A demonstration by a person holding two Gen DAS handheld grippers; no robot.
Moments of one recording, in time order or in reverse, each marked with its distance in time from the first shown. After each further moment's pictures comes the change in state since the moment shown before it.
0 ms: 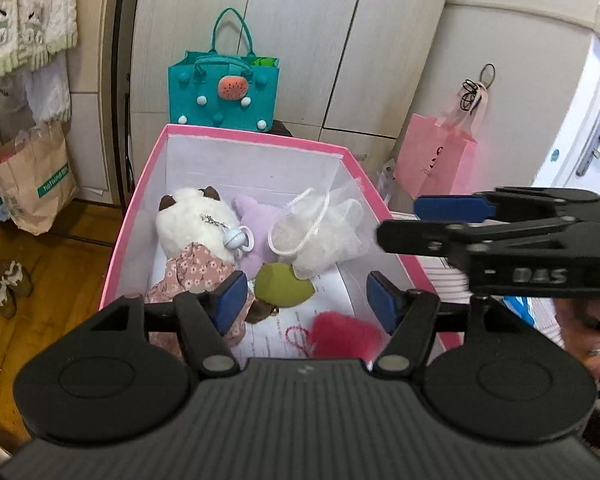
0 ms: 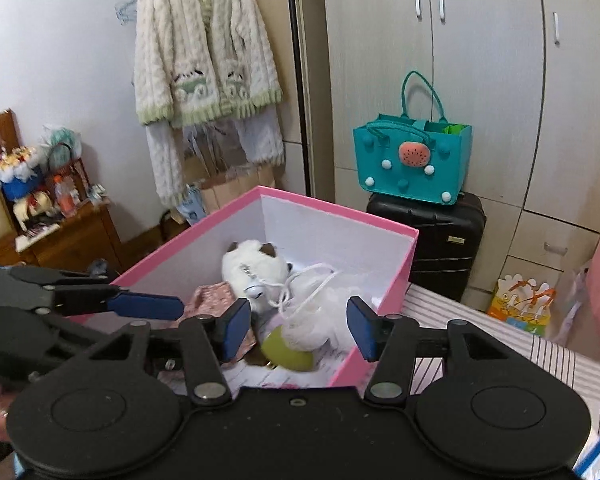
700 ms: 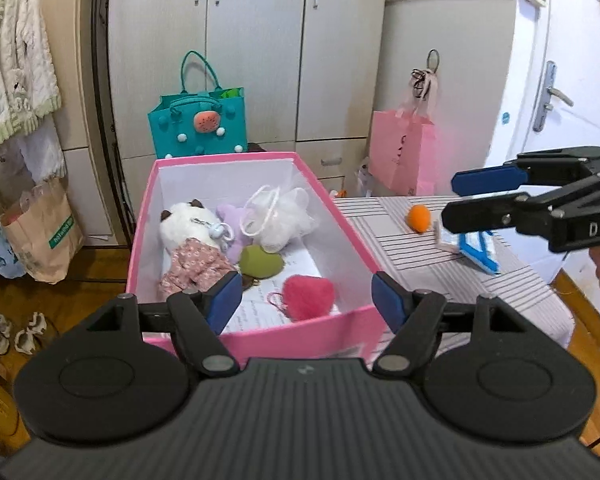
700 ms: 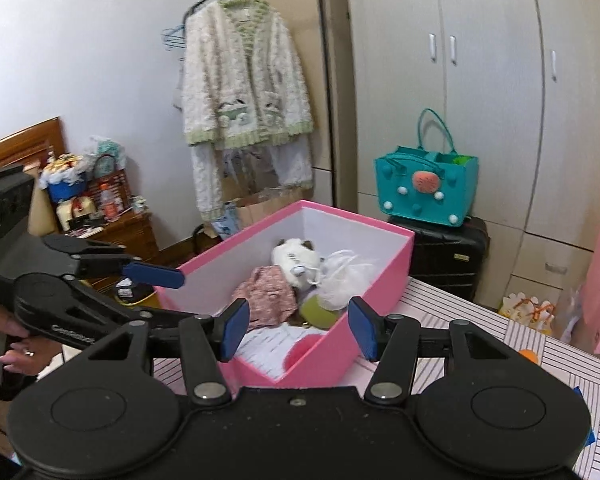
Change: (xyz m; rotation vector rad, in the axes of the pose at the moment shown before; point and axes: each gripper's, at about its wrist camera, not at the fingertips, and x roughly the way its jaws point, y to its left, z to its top) left arm -0.091 -0.043 -0.032 0.186 -0.048 -0.007; right arm -0.114 0.017 -0.036 -0.062 -0.081 0.071
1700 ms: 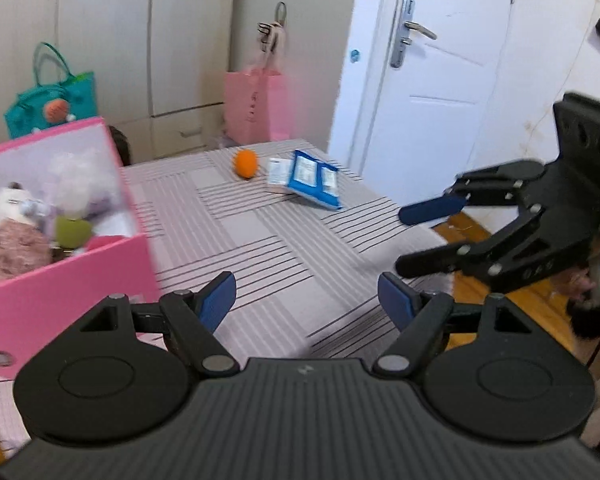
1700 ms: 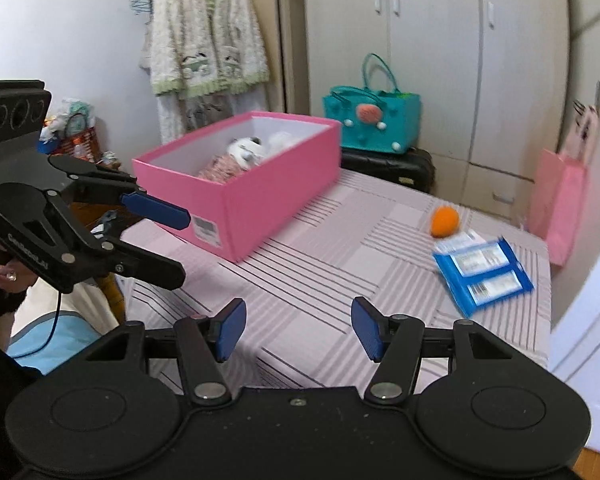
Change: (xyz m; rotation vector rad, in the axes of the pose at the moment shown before) left arm 0.021 -0.112 -0.047 0.161 0.095 -0.359; right arm -0.096 -0.030 -0.135 0.065 0.112 -0.128
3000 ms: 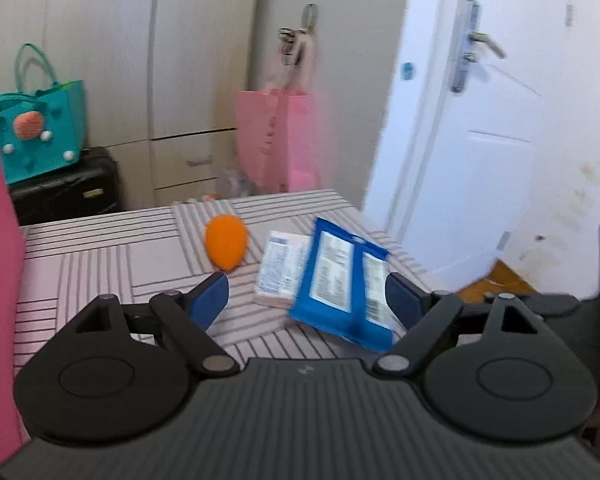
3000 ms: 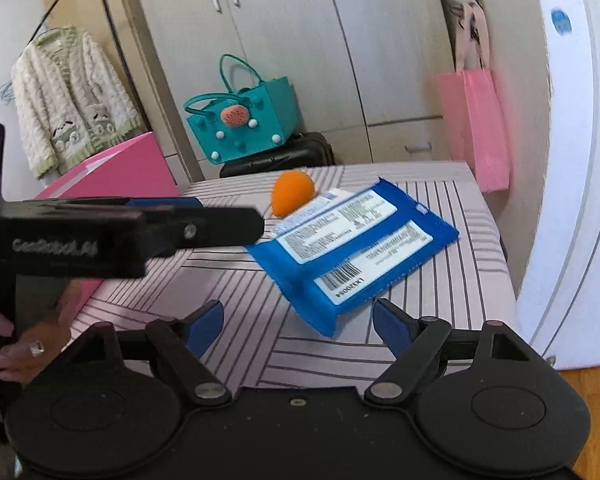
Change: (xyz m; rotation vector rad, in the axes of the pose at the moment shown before) left arm 0.210 0.004 0.078 -0.060 -0.104 0.133; right arm 0.104 -0.144 -0.025 0.362 -0.074 -0.144
